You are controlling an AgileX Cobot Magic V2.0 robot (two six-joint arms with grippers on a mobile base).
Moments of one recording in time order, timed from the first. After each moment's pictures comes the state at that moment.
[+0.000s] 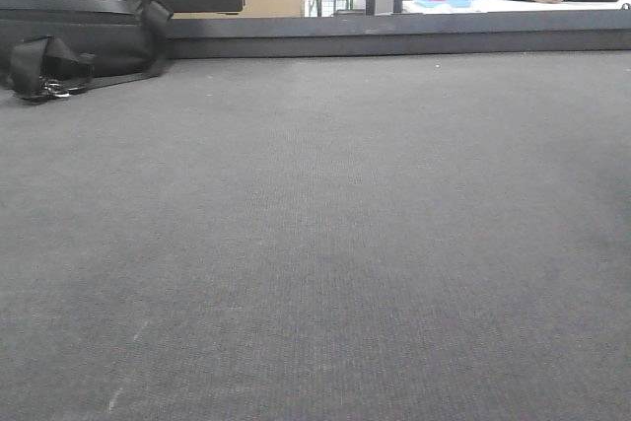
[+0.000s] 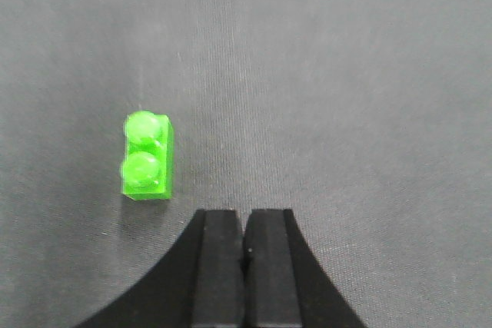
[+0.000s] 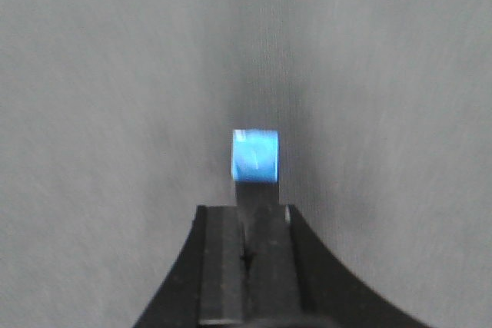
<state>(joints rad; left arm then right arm) 0.03 1.04 -1.05 -0.06 1.02 0.05 0.05 1.02 -0.99 0.10 1.11 0.00</state>
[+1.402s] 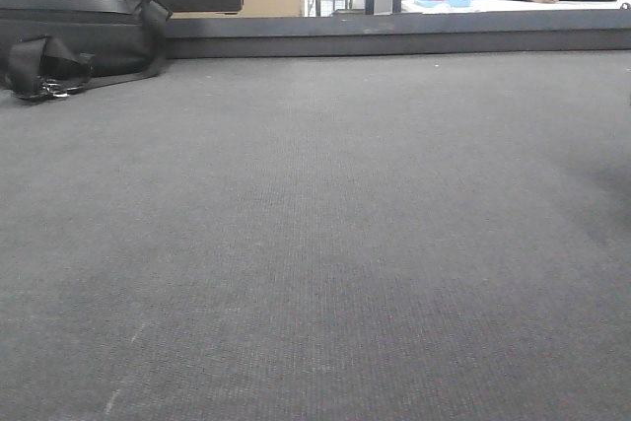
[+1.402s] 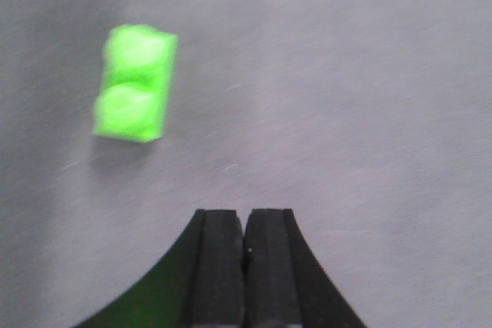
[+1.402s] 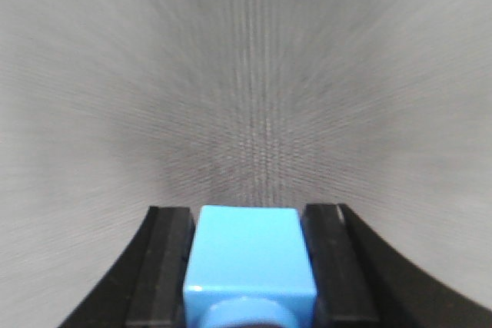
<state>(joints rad) 0.11 1.24 -1.10 -0.08 1.12 -0.08 0.05 1.51 -1.04 0.08 0.96 0.01</state>
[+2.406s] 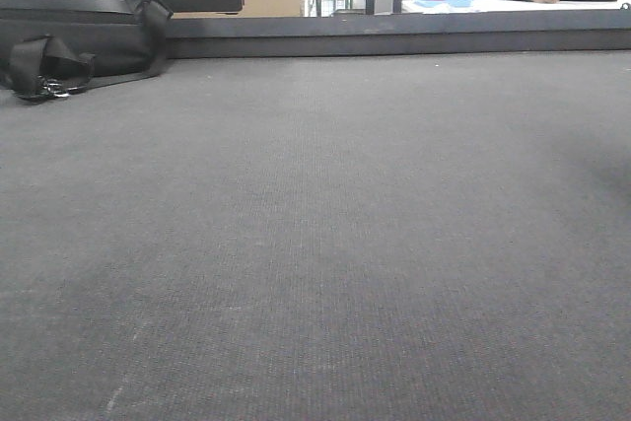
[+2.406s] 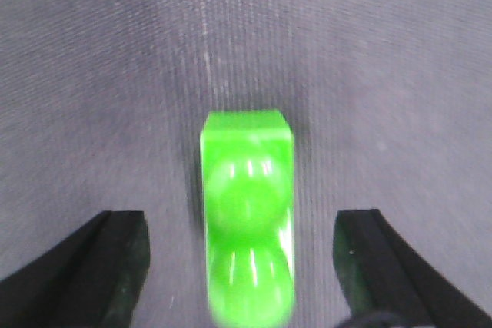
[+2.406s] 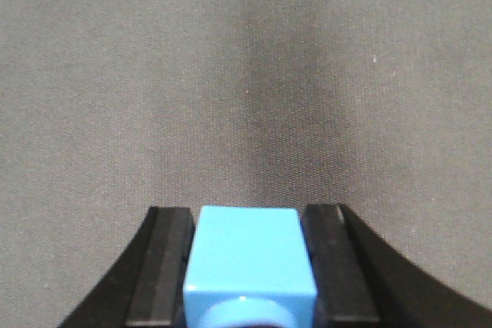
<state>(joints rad) 0.18 1.73 -1.24 -0.01 1.04 0.23 0.05 1.28 -1.10 0.15 0.96 0.01</state>
